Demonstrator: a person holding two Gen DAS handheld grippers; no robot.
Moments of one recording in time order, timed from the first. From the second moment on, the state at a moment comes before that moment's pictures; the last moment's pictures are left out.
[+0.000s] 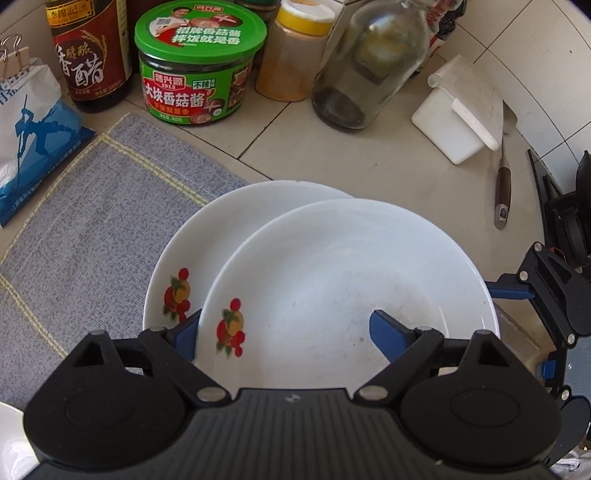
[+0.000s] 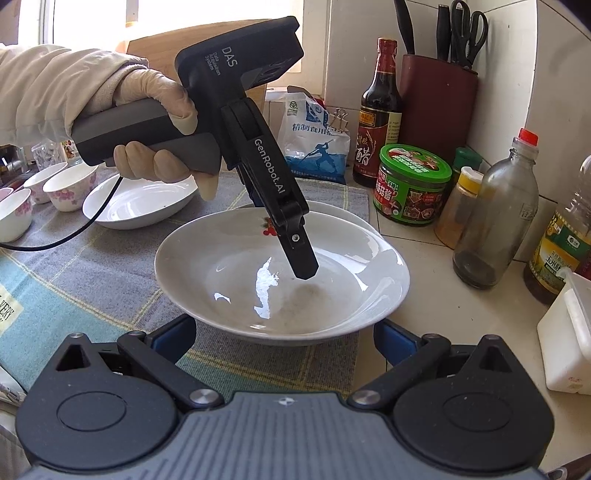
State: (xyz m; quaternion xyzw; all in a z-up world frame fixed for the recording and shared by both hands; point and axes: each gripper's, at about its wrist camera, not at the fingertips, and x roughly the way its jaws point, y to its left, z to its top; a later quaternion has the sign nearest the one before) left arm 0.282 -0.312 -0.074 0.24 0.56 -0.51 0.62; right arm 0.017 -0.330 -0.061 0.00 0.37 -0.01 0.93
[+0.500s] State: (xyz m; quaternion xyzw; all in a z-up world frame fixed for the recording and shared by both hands) left arm 0.281 -0.315 -0.068 0.28 0.55 -0.49 0.61; right arm 0.019 -0.329 -0.062 0.00 0.37 -0.02 0.93
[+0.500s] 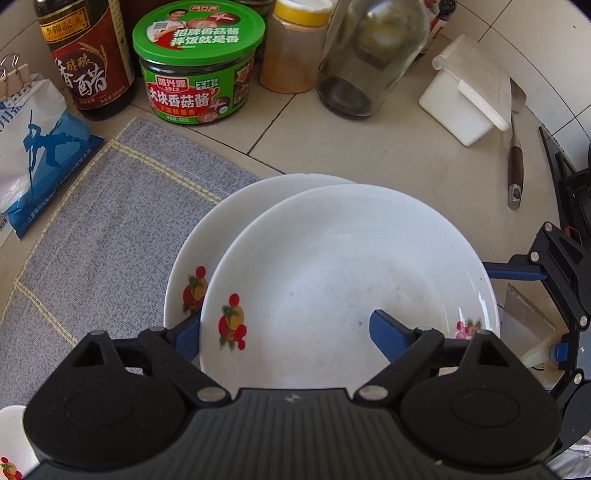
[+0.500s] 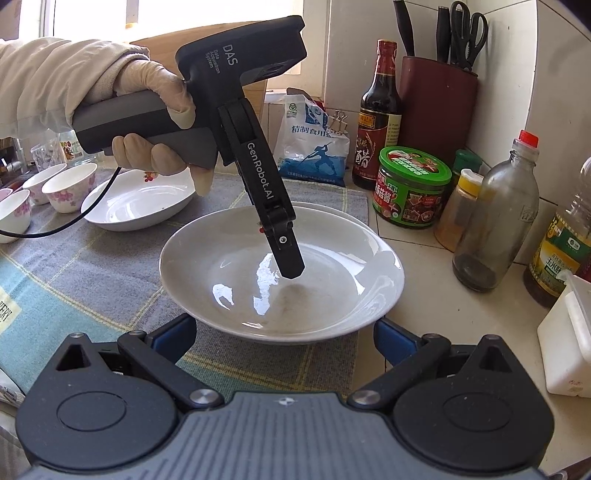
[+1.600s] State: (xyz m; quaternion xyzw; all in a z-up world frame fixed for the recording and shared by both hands) left arm 0.195 -0.189 -0.025 0.18 0.37 -0.42 0.81; right arm 0.024 -0.305 -0.046 -0.01 0.38 -0.03 0.93
